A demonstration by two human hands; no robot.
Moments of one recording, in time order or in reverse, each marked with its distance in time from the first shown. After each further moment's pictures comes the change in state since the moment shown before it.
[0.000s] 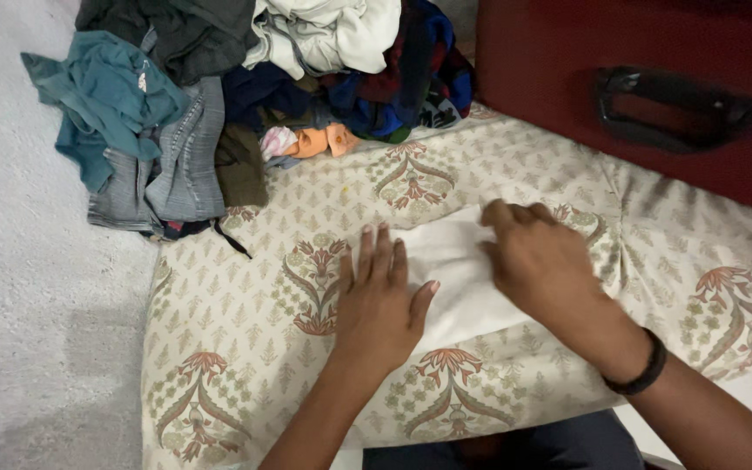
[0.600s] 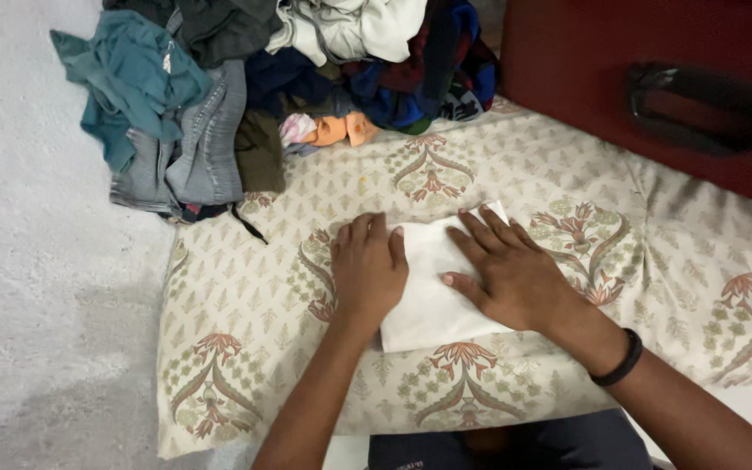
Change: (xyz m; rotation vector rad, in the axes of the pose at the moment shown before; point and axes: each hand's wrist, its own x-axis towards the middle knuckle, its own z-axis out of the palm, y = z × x) left_hand 0.030 -0.029 0.010 -0.175 0.117 -0.310; right_hand 0.007 0.010 0.073 -0.003 -0.066 -0.355
